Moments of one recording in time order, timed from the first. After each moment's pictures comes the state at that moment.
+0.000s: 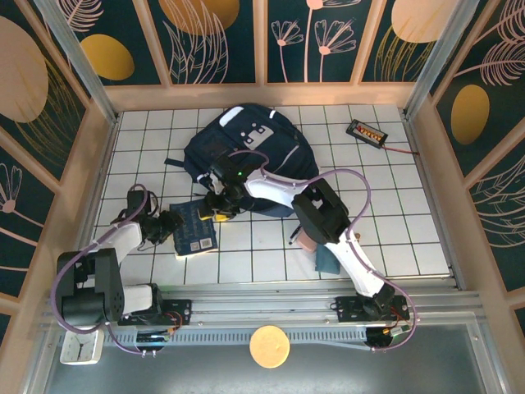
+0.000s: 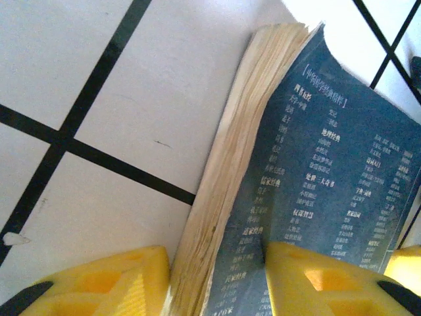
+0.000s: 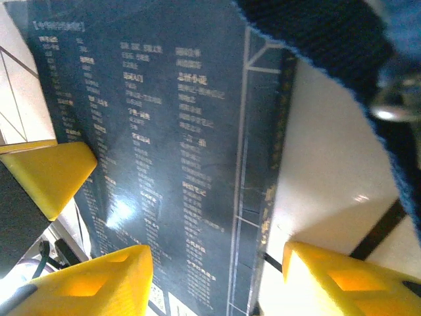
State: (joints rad) left arm 0.08 1.30 0.46 -0.28 0.33 -0.66; right arm 0.90 2.38 1.89 -0.62 -0.58 0.69
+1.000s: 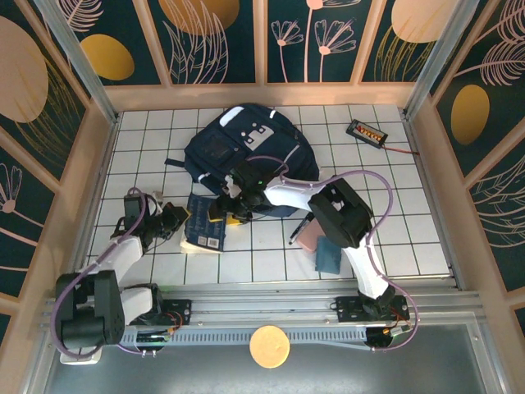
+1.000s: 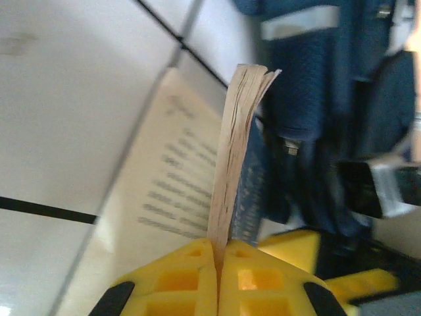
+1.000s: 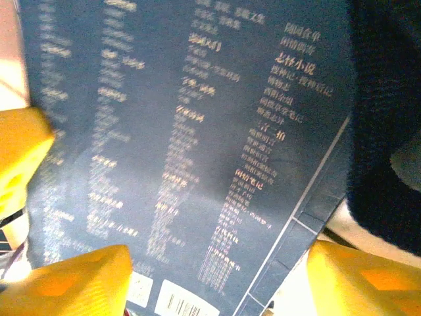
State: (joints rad) left arm 0.07 1.13 0.37 -0.03 0.61 -0.82; right arm 0.86 2.15 1.48 -0.33 -0.66 0.75
